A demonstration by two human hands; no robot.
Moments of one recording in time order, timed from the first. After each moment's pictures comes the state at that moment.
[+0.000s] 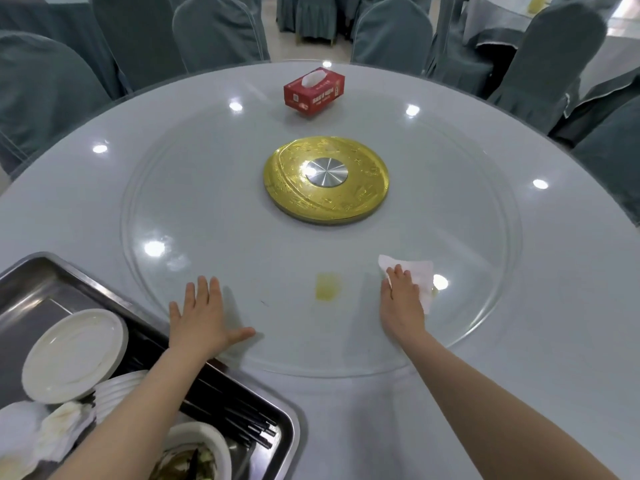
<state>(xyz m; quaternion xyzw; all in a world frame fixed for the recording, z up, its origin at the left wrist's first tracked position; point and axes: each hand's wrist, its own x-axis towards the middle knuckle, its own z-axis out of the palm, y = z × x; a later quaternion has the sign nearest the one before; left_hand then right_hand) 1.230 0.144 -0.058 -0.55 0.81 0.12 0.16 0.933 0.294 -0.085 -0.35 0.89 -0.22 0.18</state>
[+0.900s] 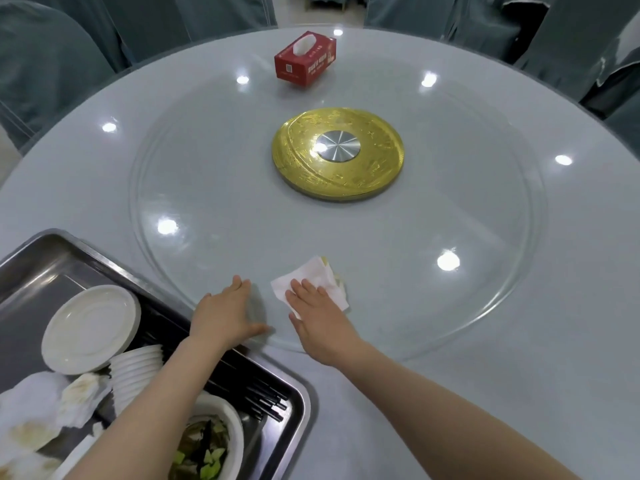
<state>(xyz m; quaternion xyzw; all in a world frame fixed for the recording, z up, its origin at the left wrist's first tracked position) 1.223 0.170 -0.046 -0.48 0.84 0.15 0.19 1.065 0.275 -0.096 -0.67 0.70 -0.14 0.21</state>
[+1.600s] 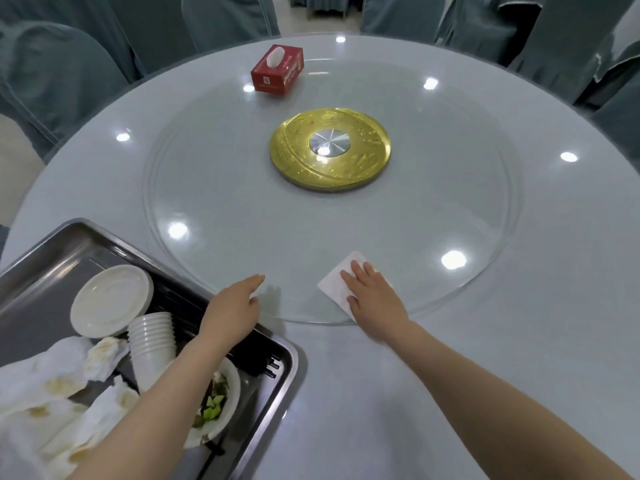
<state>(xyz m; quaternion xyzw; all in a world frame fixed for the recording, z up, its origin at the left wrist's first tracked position) 1.230 0.238 -0.021 -0.51 0.80 0.30 -0.02 0.988 0.349 -0.090 -0.61 0.77 -0.05 0.16</state>
